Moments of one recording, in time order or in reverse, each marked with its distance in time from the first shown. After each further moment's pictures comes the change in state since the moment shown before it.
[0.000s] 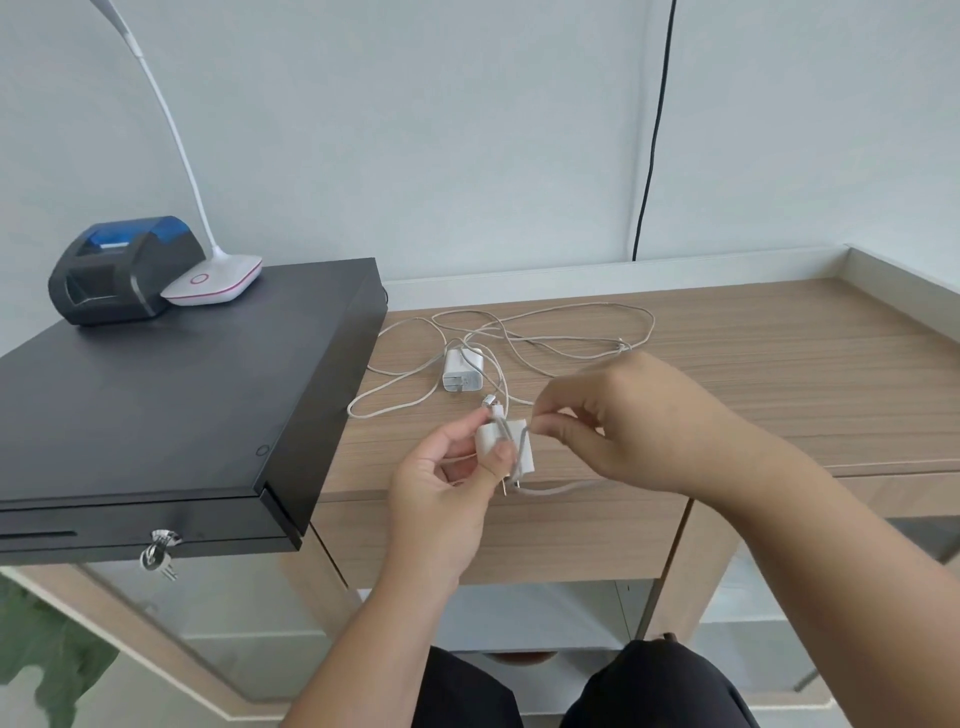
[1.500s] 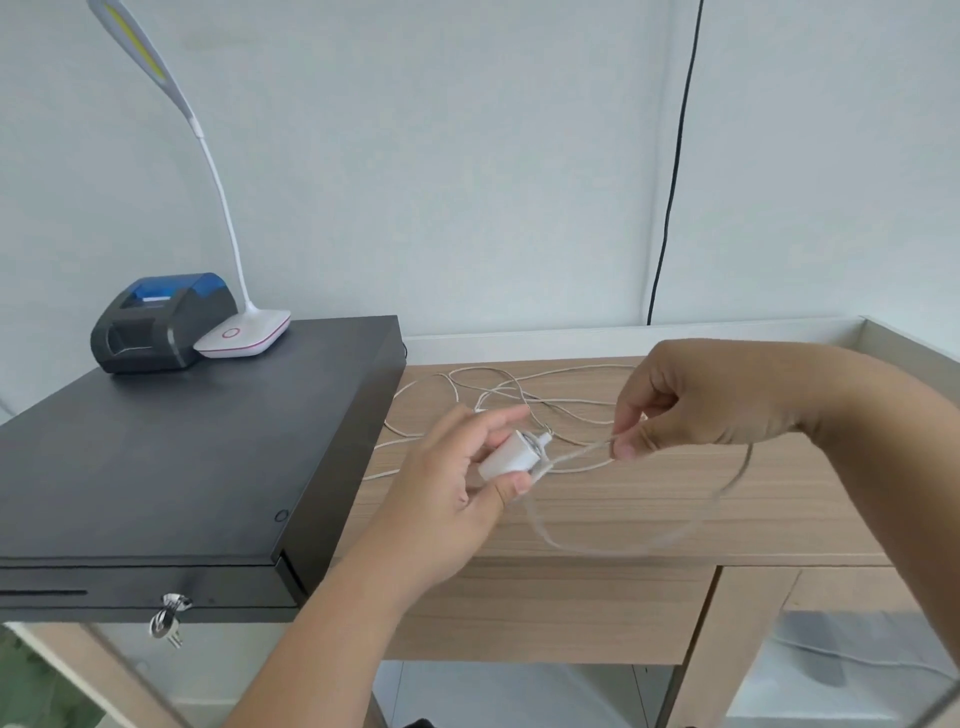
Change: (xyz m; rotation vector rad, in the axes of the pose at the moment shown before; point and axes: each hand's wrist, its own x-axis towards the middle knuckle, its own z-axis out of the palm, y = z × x) left_hand 0.045 0.050 -0.022 0.498 -0.392 0.440; right_hand 0.043 0.037 -0.078 0.240 -0.506 0.331
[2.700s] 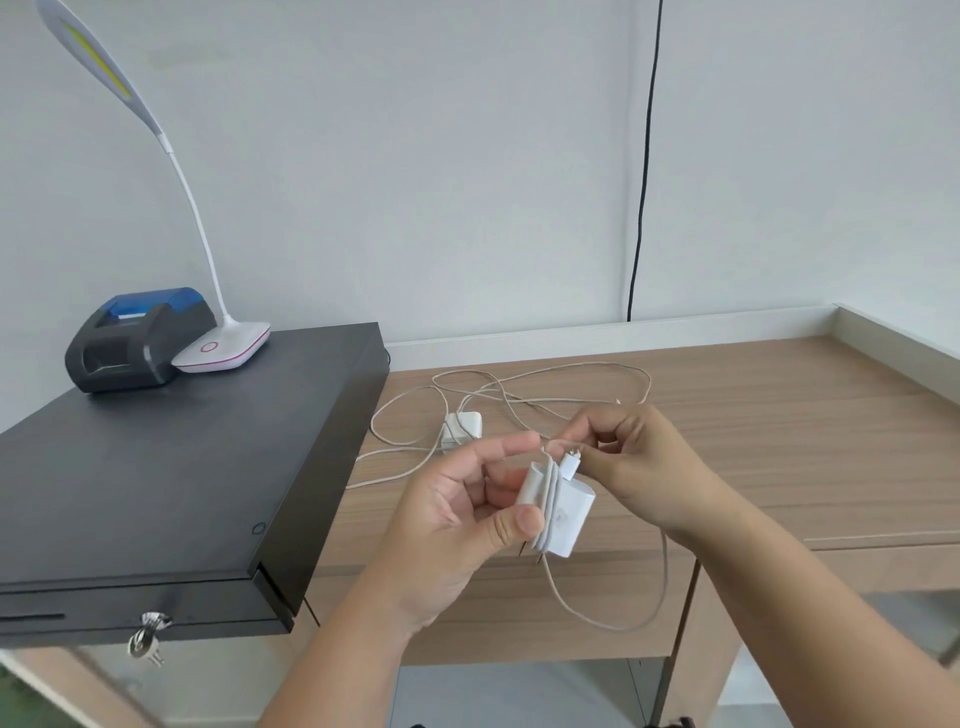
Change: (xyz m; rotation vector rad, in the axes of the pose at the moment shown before) left_hand -0.010 0.015 0.025 -0.715 -0.081 -0.190; right_hand 0.016 0.017 0.095 0.692 0.585 -0.097
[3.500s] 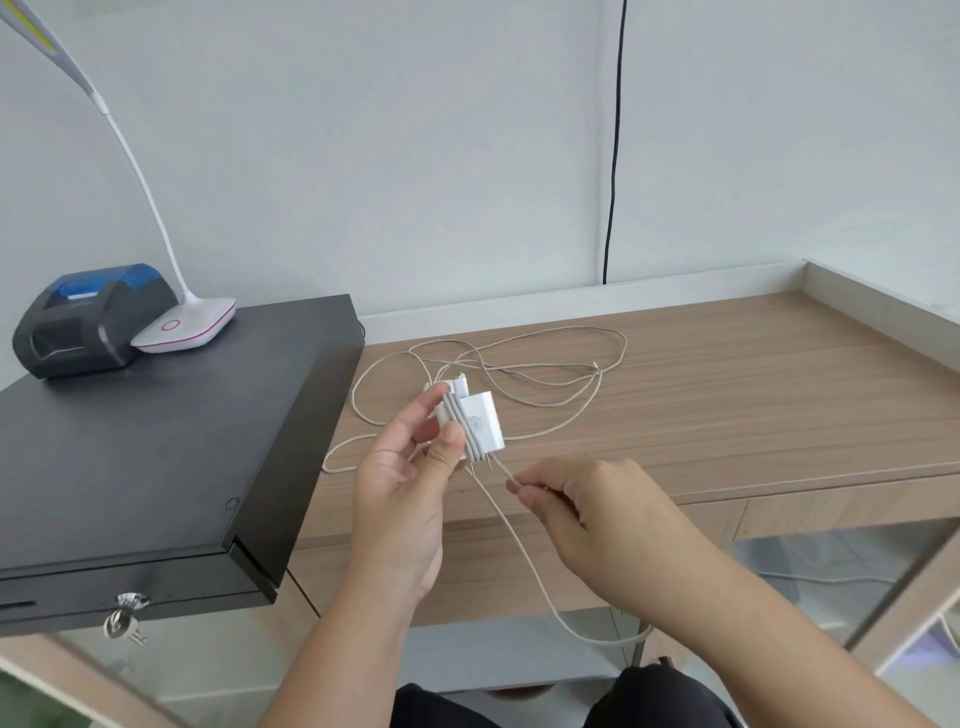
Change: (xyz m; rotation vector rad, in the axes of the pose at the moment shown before) left_hand 0.000 -0.021 0.004 -0.149 0.427 0.058; right_hand -0.065 -0.016 0.030 -0.552 -0.037 -0.041
